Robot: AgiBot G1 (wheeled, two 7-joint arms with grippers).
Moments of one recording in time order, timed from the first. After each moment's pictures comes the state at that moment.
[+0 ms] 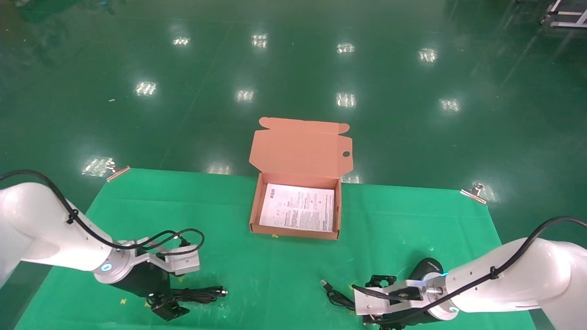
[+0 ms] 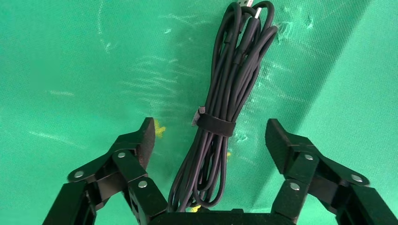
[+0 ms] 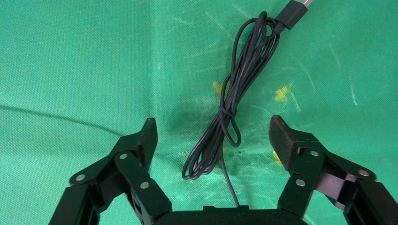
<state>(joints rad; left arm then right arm) -1.55 1.21 0.88 -0.28 1.93 1.16 -0.11 1.30 -1.09 -0.80 0.81 -1.96 -1.16 0.02</state>
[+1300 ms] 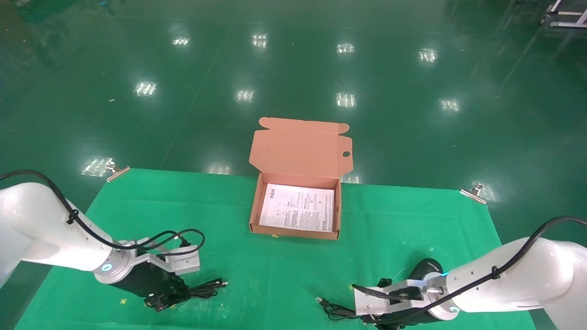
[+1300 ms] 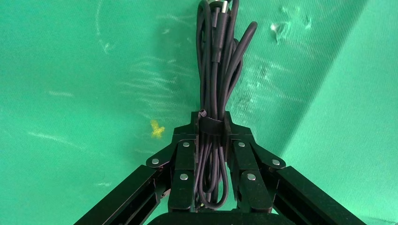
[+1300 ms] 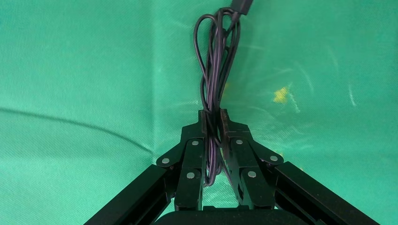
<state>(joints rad) -1.56 1.20 0.88 -0.32 1.94 1.17 -0.10 1.32 -1.04 -0.76 0.85 -1.92 -1.16 0.05</state>
